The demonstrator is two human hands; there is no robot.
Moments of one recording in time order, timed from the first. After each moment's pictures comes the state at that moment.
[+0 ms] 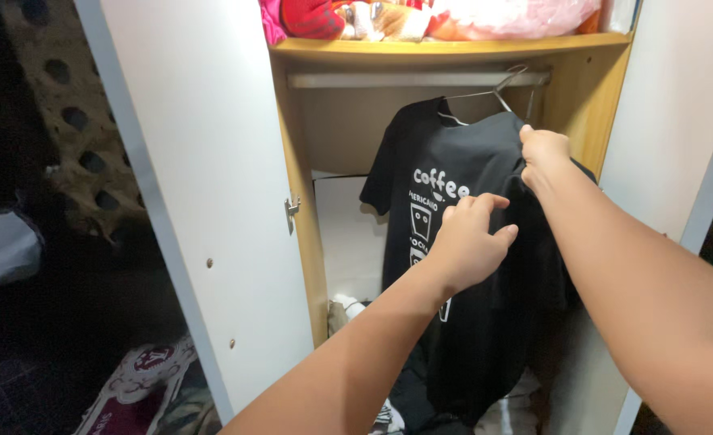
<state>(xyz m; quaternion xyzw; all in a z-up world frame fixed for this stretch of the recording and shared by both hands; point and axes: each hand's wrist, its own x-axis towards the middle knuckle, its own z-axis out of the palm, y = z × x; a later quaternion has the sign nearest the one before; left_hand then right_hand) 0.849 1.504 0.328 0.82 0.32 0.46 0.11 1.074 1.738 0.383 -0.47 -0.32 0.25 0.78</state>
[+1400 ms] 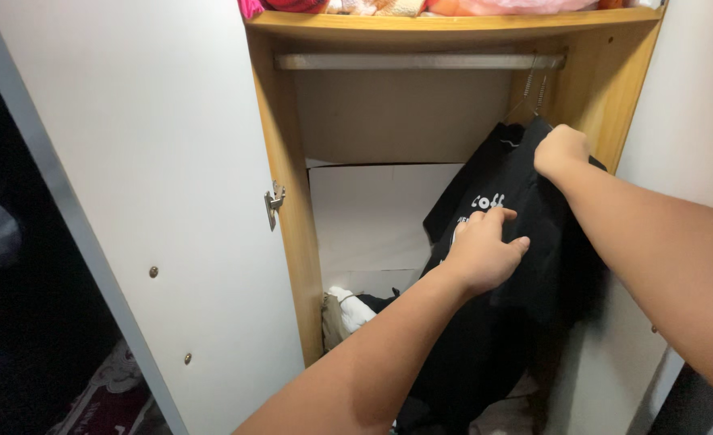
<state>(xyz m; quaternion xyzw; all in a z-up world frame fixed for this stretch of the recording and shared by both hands) 0.892 1.556 0.301 0.80 0.42 0.37 0.21 1.142 1.797 0.347 -0.72 -0.52 -0.14 0.44</state>
